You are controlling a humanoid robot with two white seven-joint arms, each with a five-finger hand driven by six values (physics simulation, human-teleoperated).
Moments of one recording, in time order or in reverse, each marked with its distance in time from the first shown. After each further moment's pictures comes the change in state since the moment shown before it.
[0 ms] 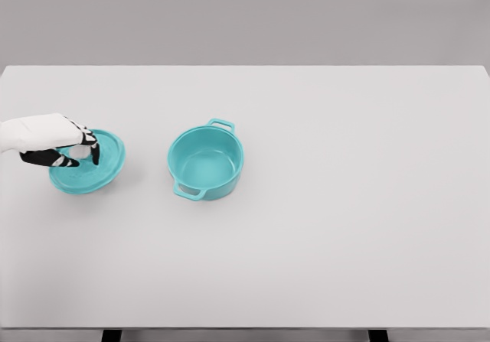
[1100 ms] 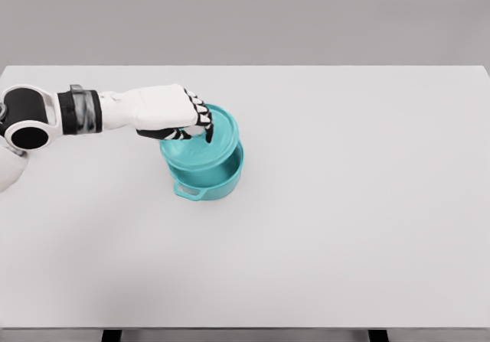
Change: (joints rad) left arm -0.155 -0.348 -0.036 -0.129 -0.163 0.000 0.000; right arm 0.000 0.000 0.000 0.000 0.000 0.000 0.000
